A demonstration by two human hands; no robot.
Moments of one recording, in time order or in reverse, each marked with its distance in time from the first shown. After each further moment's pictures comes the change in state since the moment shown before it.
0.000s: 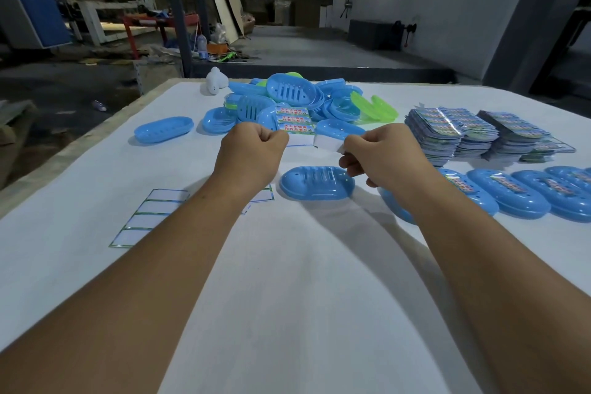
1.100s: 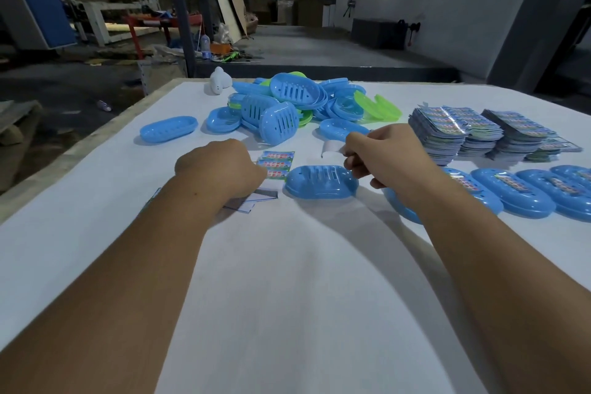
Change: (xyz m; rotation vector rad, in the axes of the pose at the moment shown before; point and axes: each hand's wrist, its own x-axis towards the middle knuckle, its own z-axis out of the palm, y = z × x) left_hand 0.006 -0.009 -0.034 0.954 -0.281 -0.167; right_hand -0.004 -0.002 -0.003 0.024 -0.031 0.019
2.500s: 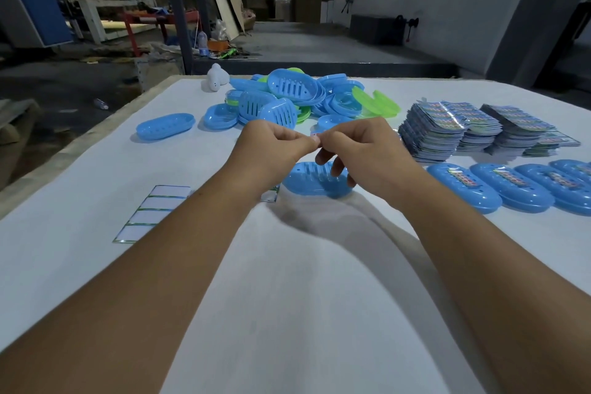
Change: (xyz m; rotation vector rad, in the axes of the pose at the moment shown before) left_hand -0.025 0.040 0.003 -1.120 0.017 0.219; right_hand -0.002 0.001 0.016 -0.002 -0.180 -0.288
